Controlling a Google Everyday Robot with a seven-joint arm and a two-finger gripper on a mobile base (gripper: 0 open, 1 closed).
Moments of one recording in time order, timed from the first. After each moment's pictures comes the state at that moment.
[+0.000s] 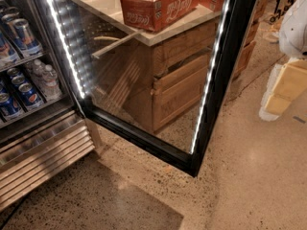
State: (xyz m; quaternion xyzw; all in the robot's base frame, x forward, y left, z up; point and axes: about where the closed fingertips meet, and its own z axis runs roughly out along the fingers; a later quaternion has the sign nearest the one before) arm 0.455 -0.225 0.982 -0.59 0.79 -0.06 0.17
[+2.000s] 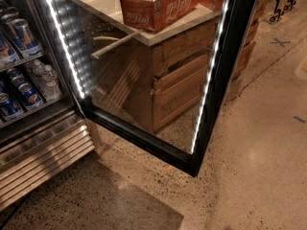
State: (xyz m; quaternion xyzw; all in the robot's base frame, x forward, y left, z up) arm 0.532 -0.358 1.001 -0.42 0.88 -0.12 0.21
